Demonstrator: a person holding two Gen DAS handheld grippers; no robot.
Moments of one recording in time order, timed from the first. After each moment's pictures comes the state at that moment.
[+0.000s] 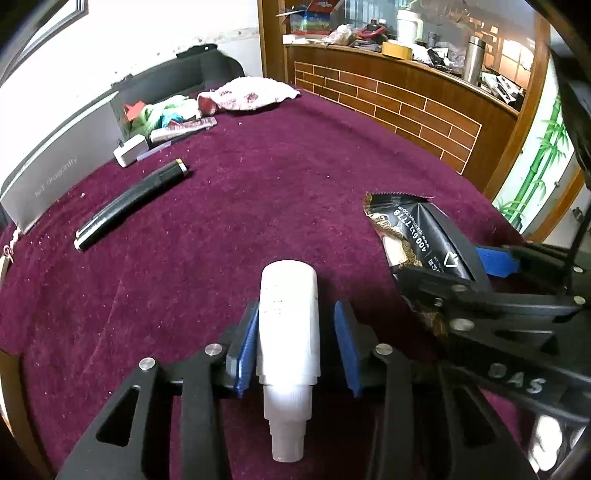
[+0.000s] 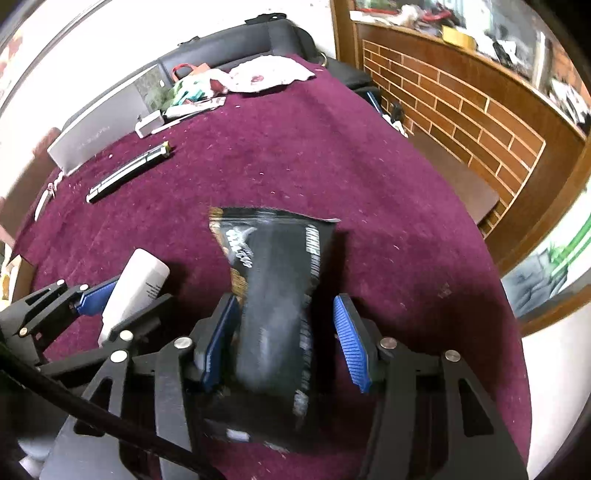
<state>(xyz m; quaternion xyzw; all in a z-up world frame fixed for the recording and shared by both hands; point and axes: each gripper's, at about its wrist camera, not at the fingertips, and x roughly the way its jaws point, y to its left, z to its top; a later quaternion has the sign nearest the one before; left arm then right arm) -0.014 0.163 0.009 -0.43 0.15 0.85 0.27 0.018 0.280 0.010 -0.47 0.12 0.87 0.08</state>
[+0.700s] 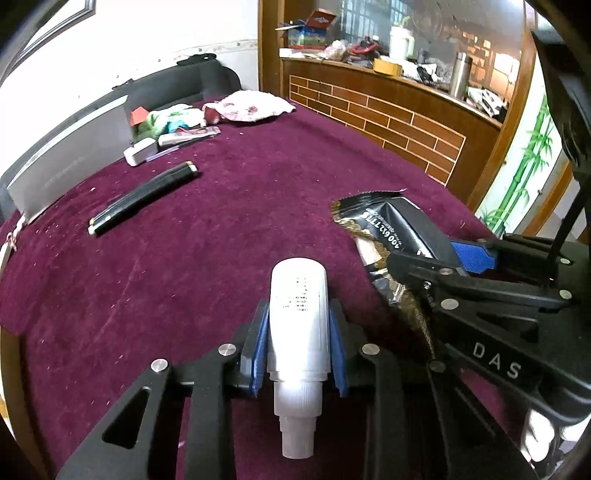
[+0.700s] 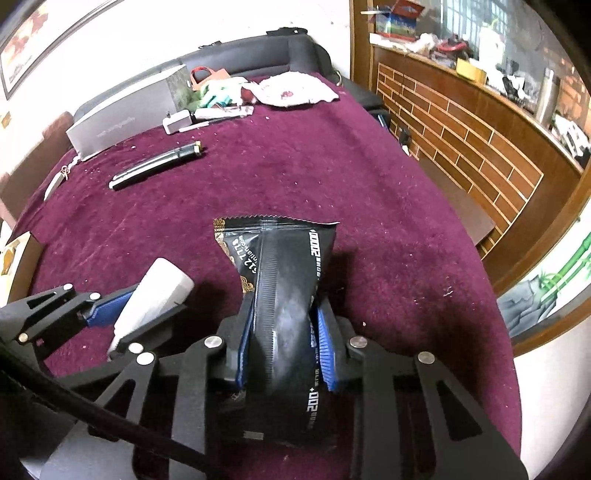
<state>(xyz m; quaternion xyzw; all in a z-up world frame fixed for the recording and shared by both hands) 0.010 0.132 0.027 -0.42 0.12 0.85 0.29 0.037 0.250 0.030 -0.45 0.07 0.89 0.07</state>
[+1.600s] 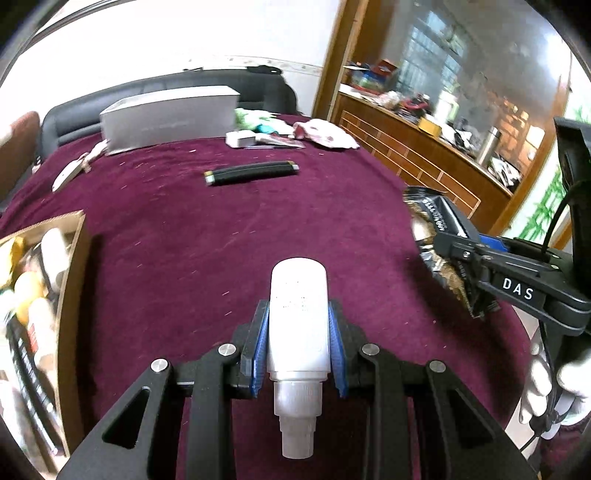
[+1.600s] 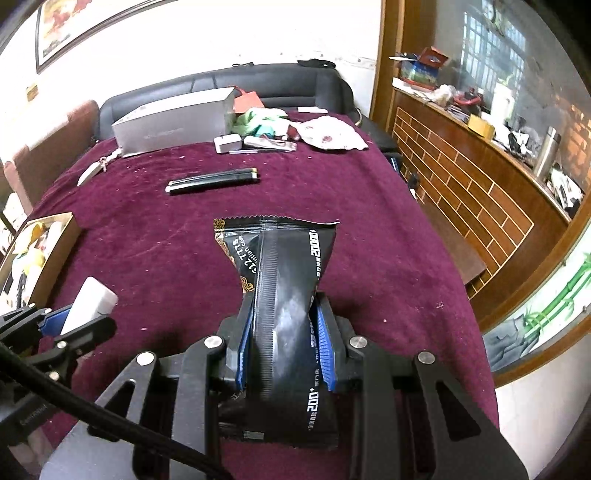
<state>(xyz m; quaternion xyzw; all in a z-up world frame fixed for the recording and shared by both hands) 0.057 -0.005 0.055 -0.40 0.00 0.88 0.24 0.068 0.185 0.076 -0.40 0.01 0.91 0.05</state>
